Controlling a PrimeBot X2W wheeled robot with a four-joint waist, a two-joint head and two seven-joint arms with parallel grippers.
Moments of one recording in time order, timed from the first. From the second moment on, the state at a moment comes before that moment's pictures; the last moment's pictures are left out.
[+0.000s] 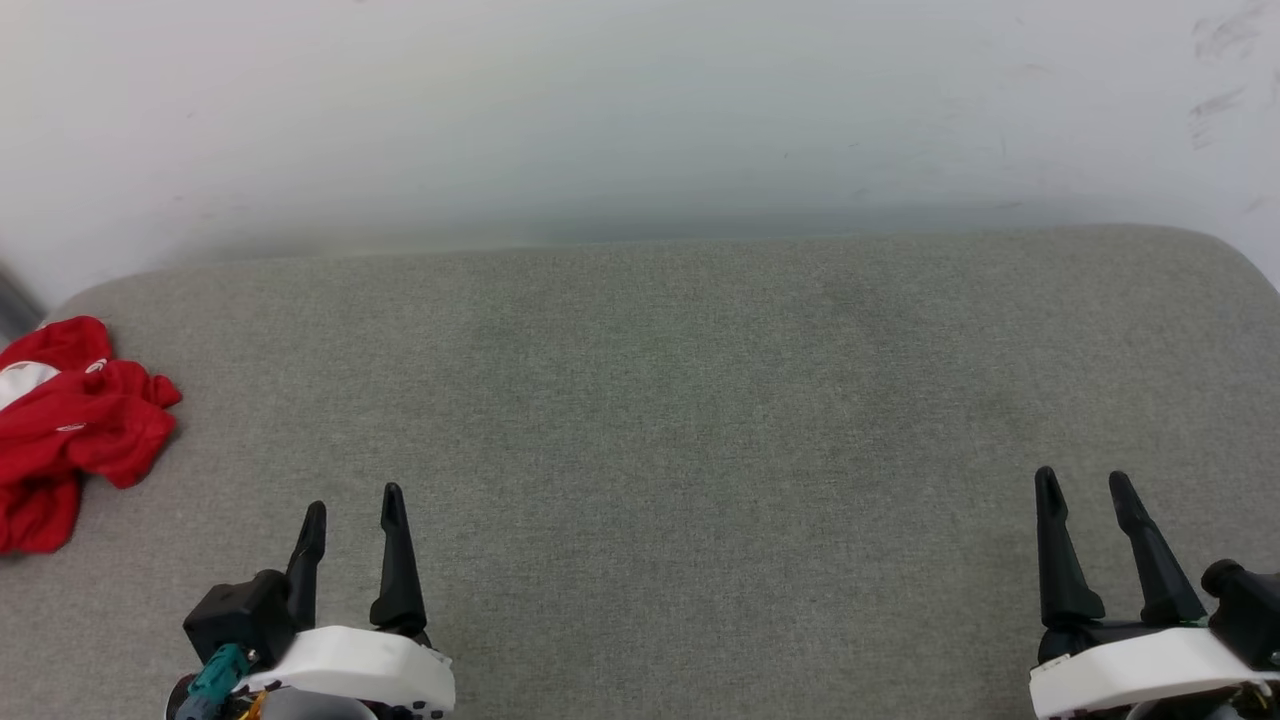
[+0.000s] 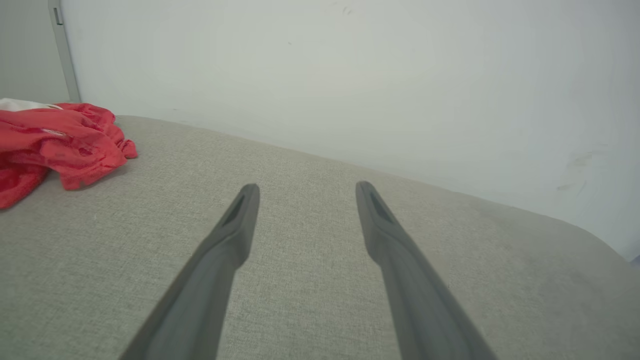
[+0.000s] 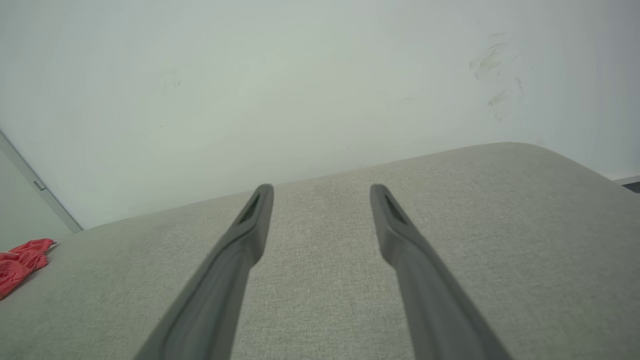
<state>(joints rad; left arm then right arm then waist) 0.03 0.07 -0.05 0.03 -0.36 0.09 -0.18 0.04 -0.05 -0.07 0.05 0.29 0.13 -0.18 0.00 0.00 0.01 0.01</state>
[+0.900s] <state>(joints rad) 0.05 0.06 -0.06 0.04 -0.16 0.07 -0.24 0.06 -0.05 -0.07 0.03 0.14 0.13 -0.24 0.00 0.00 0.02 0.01</state>
